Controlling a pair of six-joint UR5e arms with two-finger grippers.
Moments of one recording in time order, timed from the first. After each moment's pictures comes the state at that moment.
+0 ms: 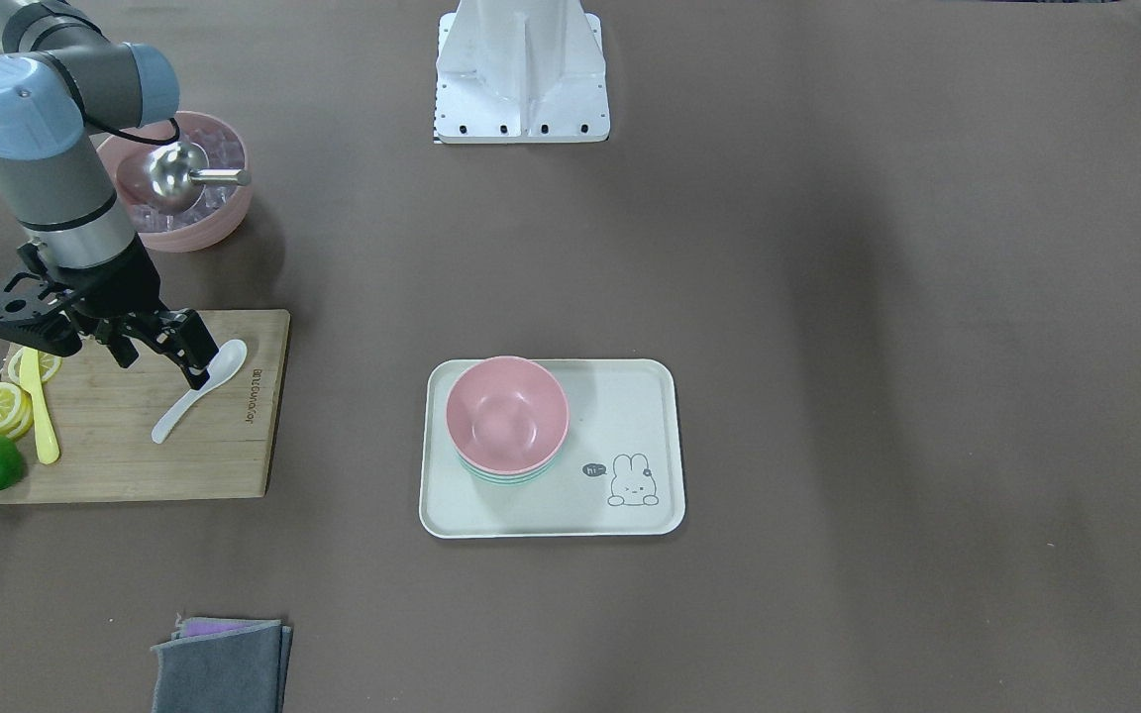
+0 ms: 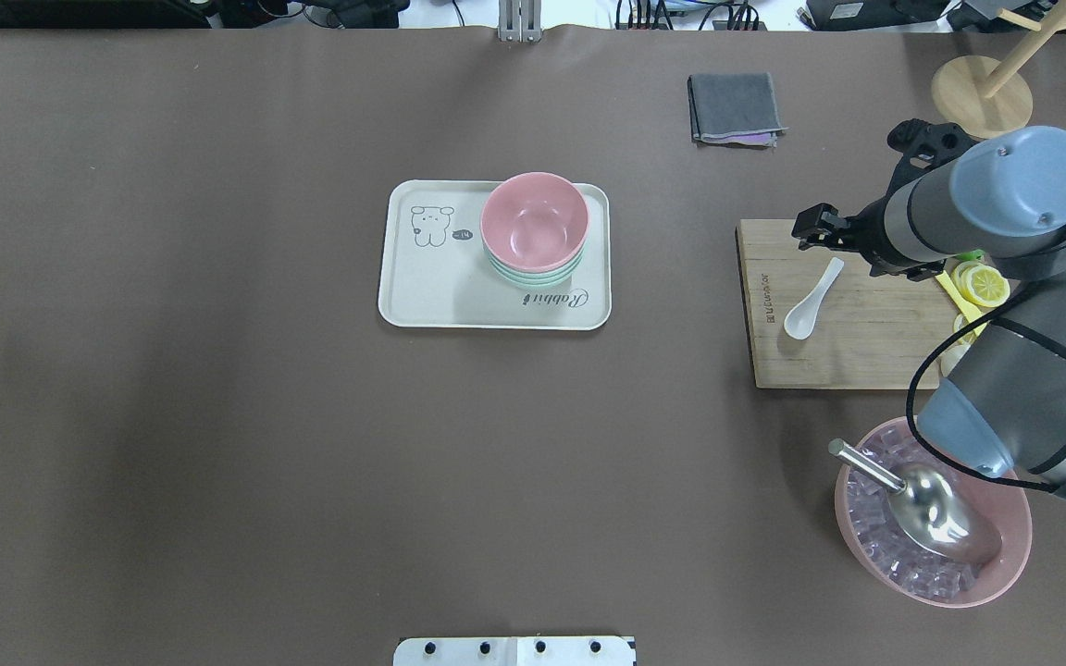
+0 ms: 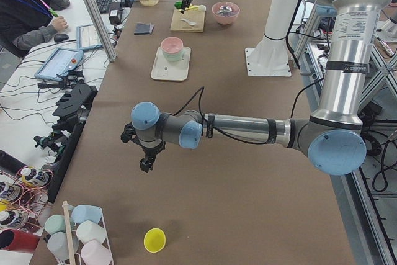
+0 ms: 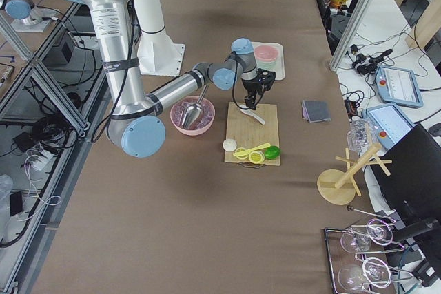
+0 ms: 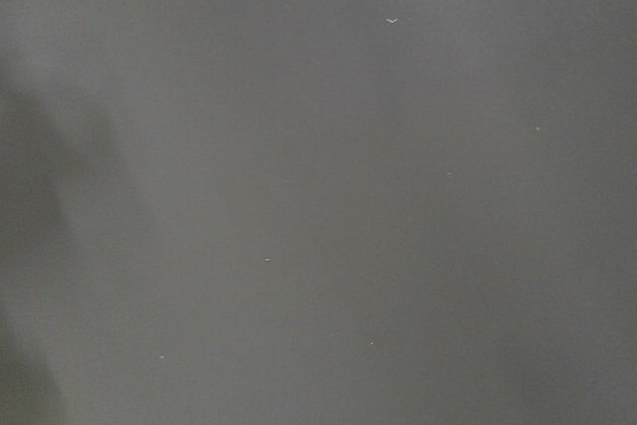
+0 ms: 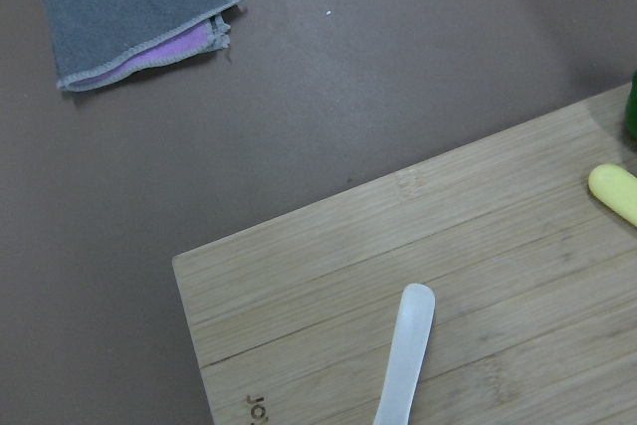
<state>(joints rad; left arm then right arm) -1.48 -1.66 -1.52 -1.74 -2.39 0.18 0.79 -1.36 1.82 -1.29 1.80 1.42</state>
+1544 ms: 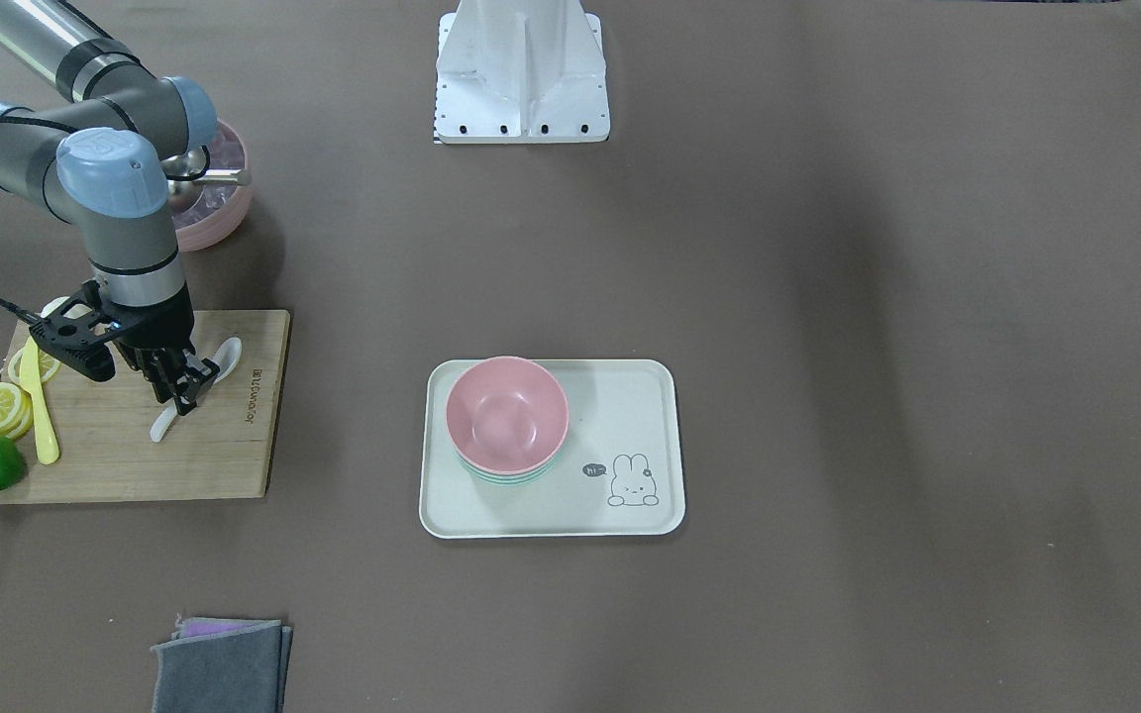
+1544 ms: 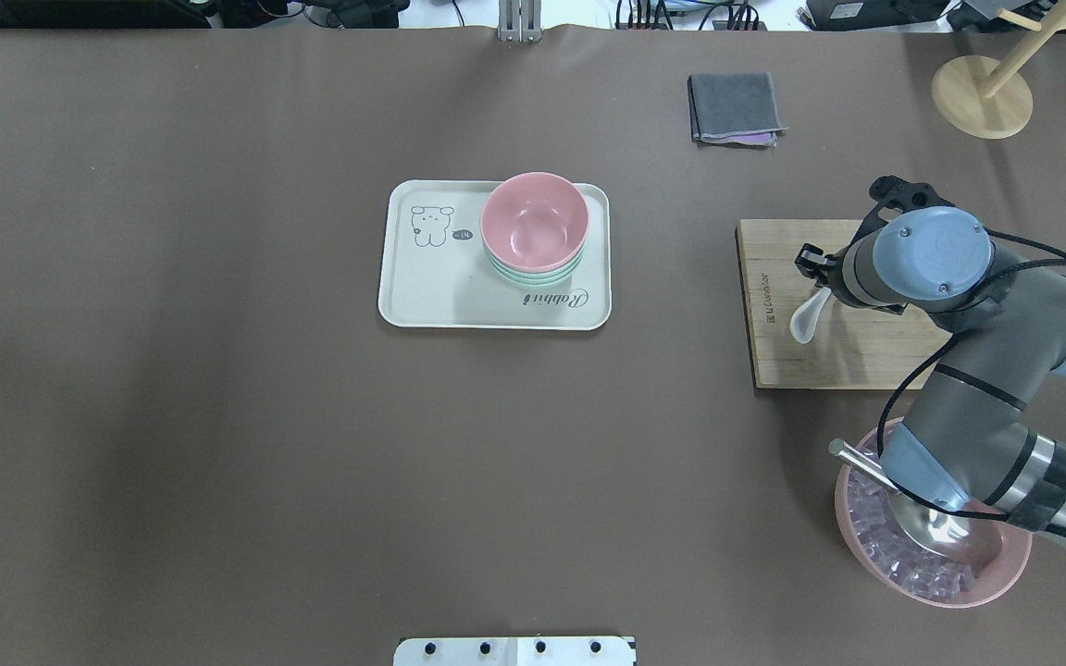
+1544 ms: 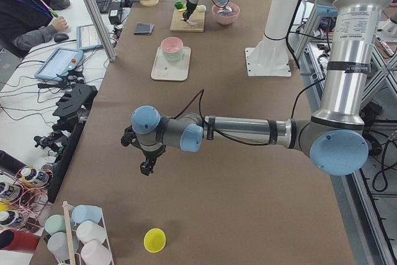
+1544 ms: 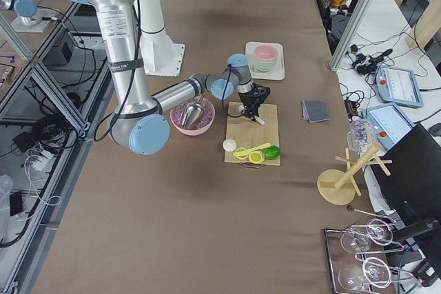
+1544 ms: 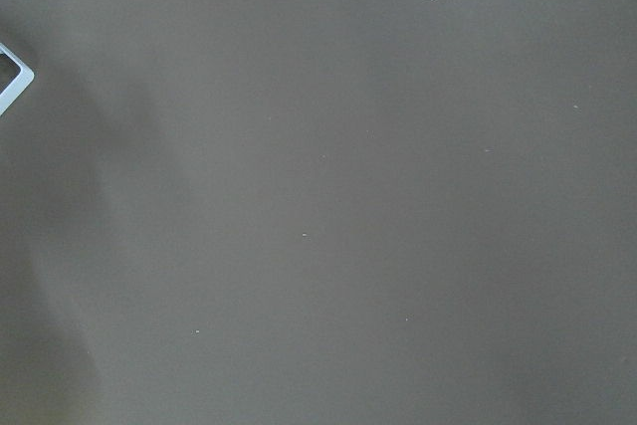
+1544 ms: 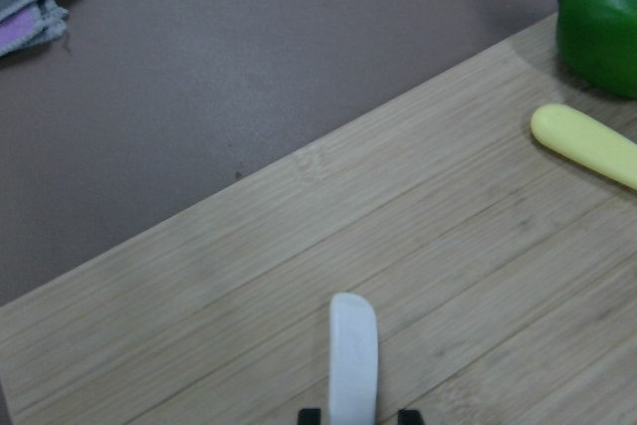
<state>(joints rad) -1.49 -1.66 -1.51 -1.75 -2.39 0.18 0.71 -1.35 1.71 -1.28 1.64 1.57</state>
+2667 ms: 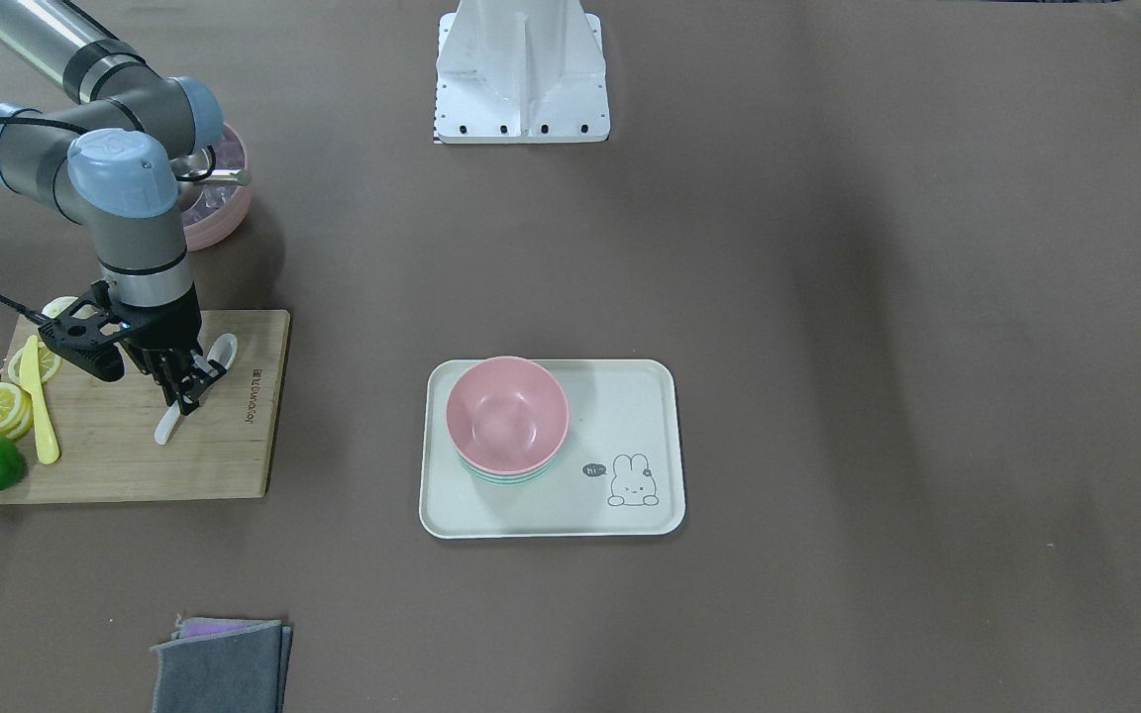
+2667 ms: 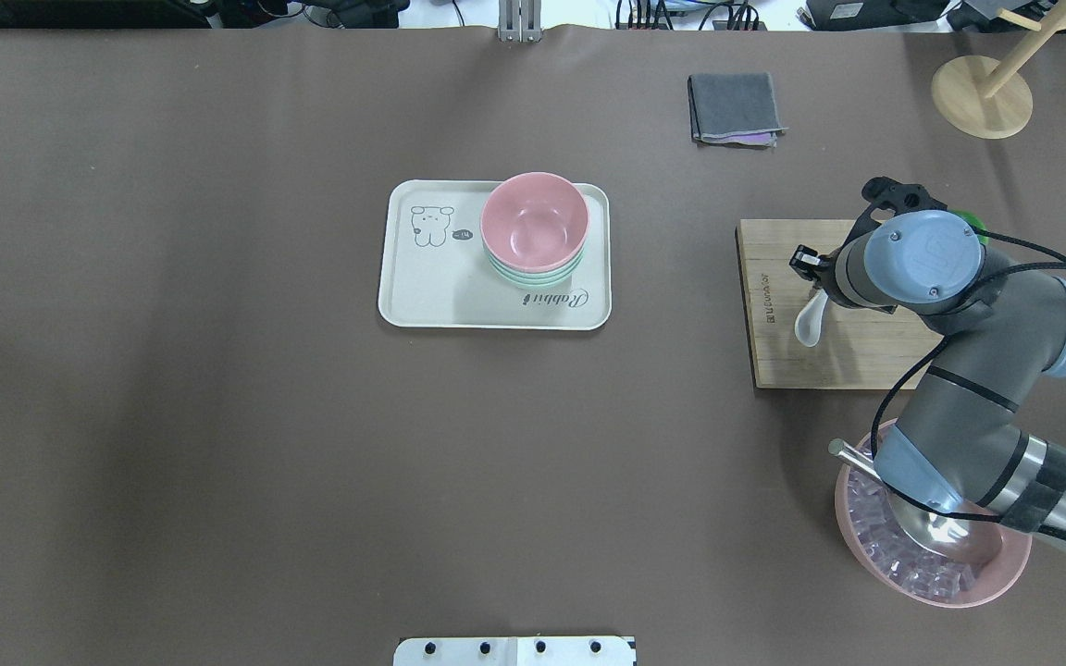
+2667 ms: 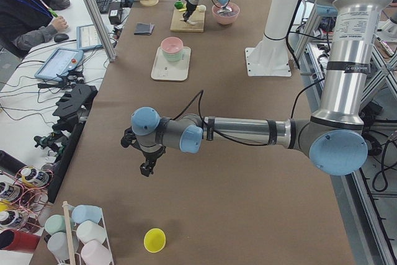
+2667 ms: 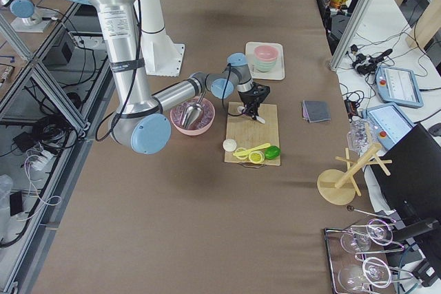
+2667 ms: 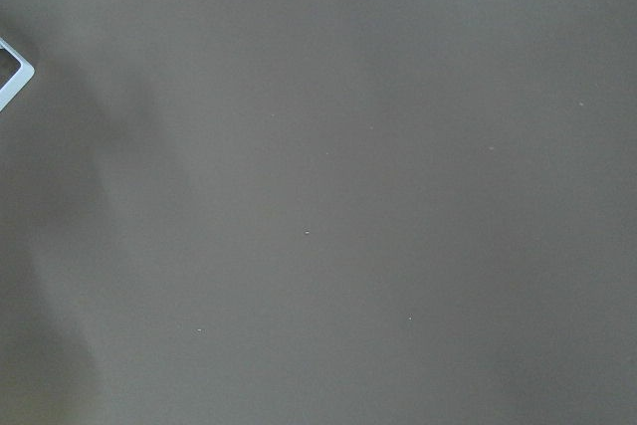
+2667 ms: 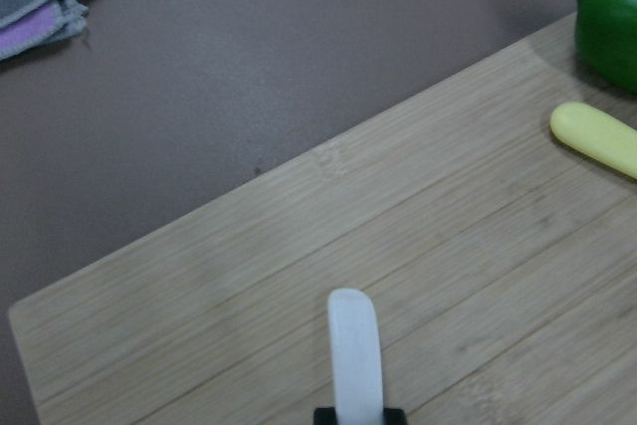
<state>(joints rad) -1.48 -1.66 -1.50 -1.76 -2.39 0.18 0.70 -1.34 1.71 -1.28 1.63 1.57</state>
